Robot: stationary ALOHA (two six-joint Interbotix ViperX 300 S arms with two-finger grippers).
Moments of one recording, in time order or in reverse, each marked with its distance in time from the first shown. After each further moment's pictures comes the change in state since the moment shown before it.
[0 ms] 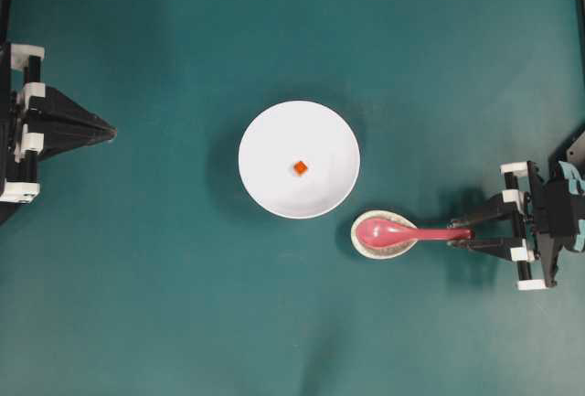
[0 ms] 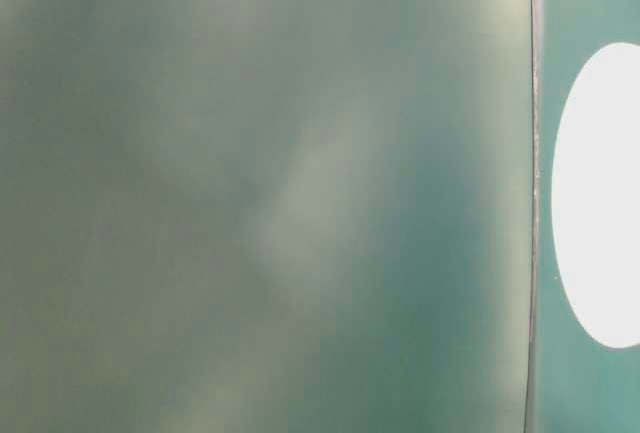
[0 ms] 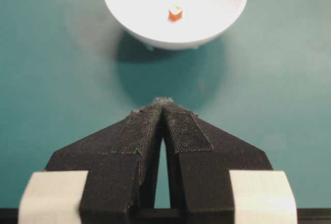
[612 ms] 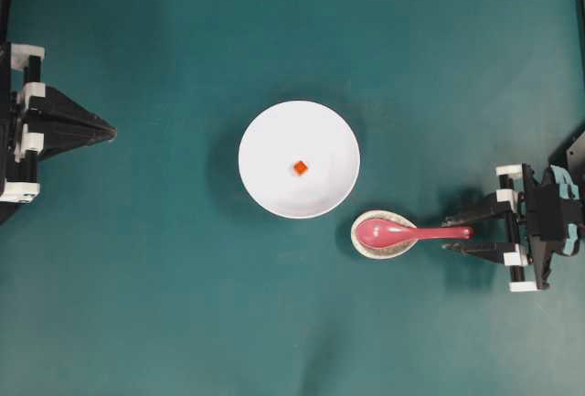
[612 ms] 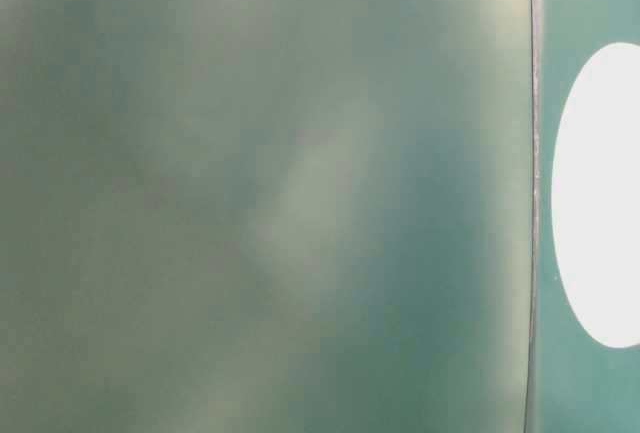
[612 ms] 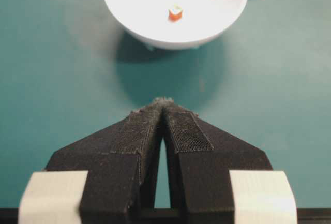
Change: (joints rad) left arm 0.000 0.000 0.000 0.002 0.000 0.000; right arm 0.000 0.049 -0.026 0.029 0.000 0.000
